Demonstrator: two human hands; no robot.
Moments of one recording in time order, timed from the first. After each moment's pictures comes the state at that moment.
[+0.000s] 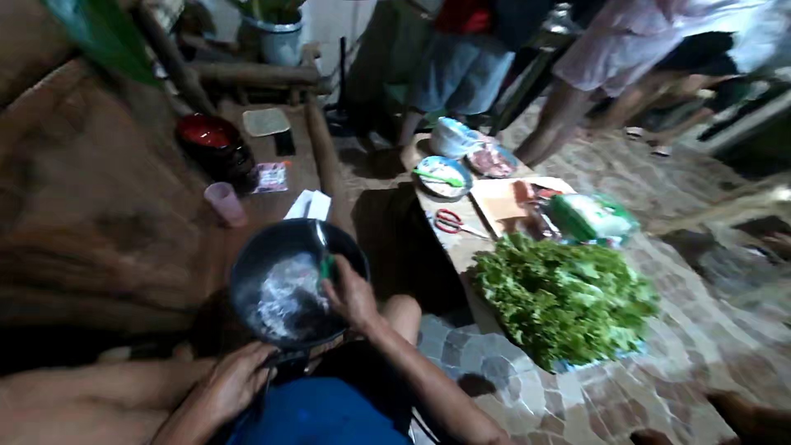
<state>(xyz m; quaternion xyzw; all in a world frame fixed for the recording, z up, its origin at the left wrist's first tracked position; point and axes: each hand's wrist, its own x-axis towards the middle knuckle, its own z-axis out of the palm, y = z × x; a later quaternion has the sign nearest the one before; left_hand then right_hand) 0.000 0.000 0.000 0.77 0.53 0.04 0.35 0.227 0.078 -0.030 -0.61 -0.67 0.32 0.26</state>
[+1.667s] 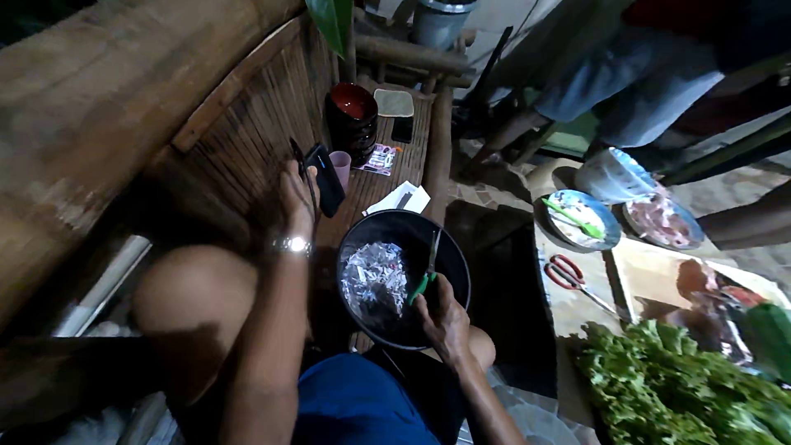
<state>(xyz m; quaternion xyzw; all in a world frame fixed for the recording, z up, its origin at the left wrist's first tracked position) -0.033 0.156 0.049 0.41 0.81 0.38 0.17 0.229 0.053 -0.043 -0.59 -0.71 0.23 0.31</state>
